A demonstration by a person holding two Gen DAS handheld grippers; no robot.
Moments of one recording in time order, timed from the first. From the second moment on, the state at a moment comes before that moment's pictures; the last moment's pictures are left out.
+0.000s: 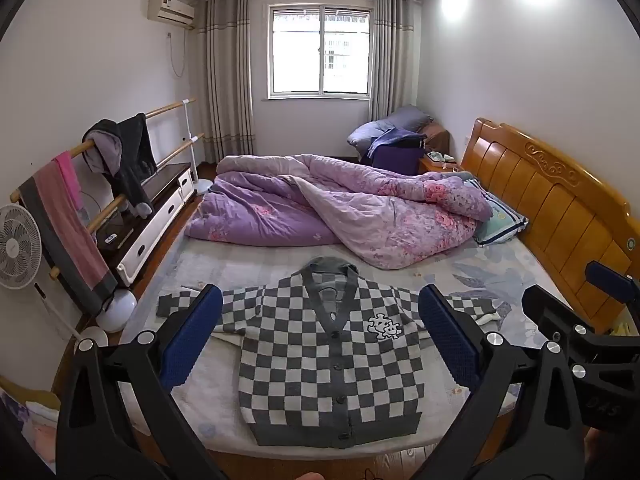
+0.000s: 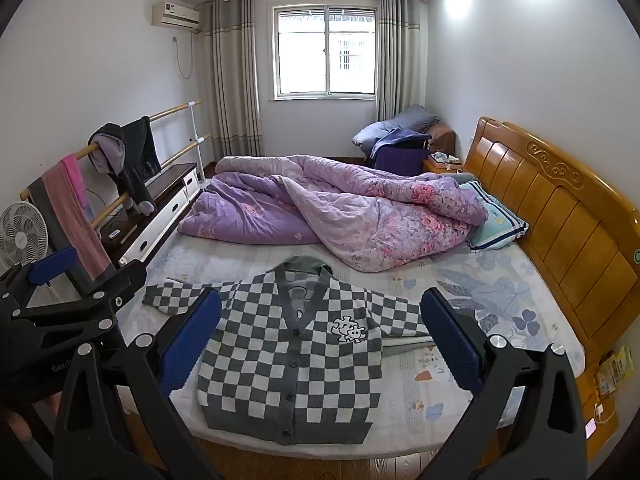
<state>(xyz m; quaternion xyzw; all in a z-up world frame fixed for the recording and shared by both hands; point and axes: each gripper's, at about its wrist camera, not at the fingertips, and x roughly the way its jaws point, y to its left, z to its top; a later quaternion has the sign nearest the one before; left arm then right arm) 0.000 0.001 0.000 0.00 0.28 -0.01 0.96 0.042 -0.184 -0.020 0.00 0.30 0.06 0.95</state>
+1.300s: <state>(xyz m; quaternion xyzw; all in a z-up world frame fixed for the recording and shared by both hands) -0.001 -0.002 0.004 0.00 0.28 -0.01 0.96 0.038 -0.184 -0.009 0.00 0.29 0.06 0.95</state>
